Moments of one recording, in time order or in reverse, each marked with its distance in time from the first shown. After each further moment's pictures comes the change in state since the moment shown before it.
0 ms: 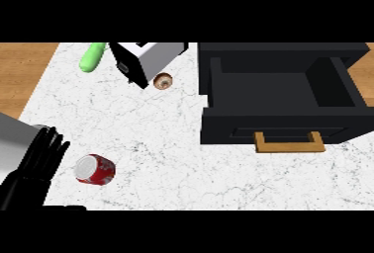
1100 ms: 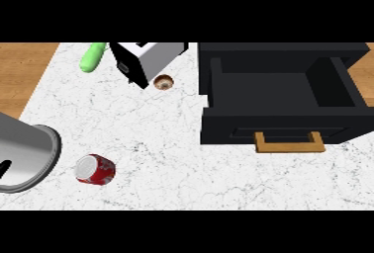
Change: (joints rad) left arm 0.145 0.130 0.130 -0.407 0.333 0.009 0.255; right arm -0.035 -0.021 0.172 0.016 0.108 -0.165 -0.040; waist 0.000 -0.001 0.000
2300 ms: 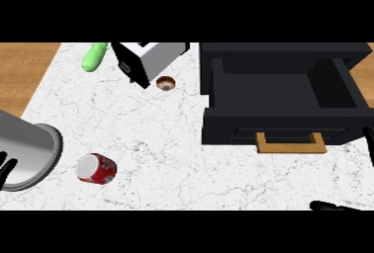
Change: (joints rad) left arm 0.069 0.061 -0.161 -0.047 -0.298 -0.006 -0.253; right arm -0.167 0.046 0.260 -0.028 0.244 -0.246 0.111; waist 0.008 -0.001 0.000
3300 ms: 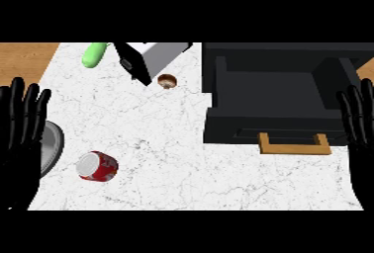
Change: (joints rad) left arm -0.434 -0.121 -0.185 0.244 -0.308 0.232 -0.278; right arm -0.211 -0.013 0.139 0.053 0.106 0.003 -0.167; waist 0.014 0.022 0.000
